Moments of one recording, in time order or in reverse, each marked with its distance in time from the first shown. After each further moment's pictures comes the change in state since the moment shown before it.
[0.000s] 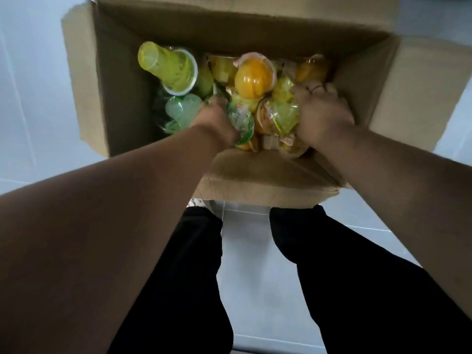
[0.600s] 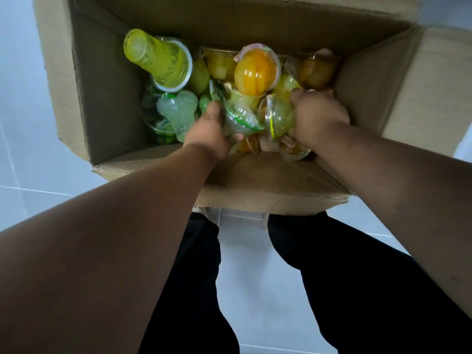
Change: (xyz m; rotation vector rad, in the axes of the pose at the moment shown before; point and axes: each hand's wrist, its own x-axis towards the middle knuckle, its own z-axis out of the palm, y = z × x) left_hand 0.038 -0.035 0.046 -0.095 0.116 0.139; right_hand 0.025 -0.005 0.024 -0.071 -0.040 0.026
